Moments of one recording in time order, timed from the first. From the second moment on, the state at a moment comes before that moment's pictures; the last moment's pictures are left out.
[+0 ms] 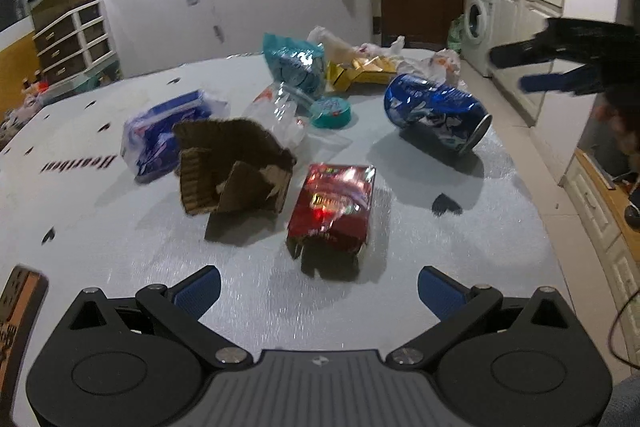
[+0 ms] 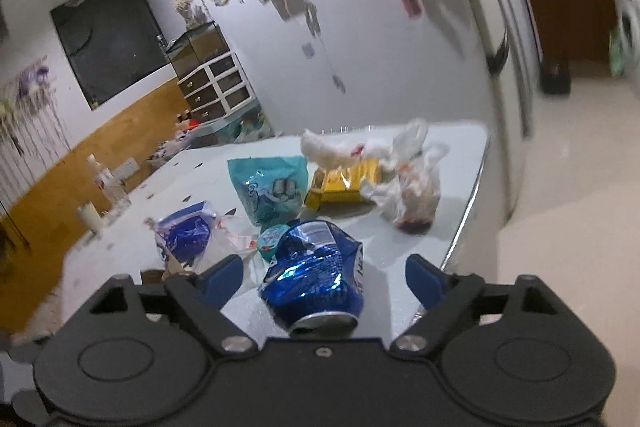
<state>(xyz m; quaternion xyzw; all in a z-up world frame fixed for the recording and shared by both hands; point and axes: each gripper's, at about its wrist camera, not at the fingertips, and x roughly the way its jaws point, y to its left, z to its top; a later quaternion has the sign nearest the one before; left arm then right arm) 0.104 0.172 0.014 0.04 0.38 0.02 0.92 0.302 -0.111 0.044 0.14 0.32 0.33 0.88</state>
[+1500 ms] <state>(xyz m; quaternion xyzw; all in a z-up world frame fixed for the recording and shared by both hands) 0.190 0.195 0.040 -0.07 0.35 -0.01 0.93 0.378 -0.070 -0.034 0.28 0.42 0.48 0.72</state>
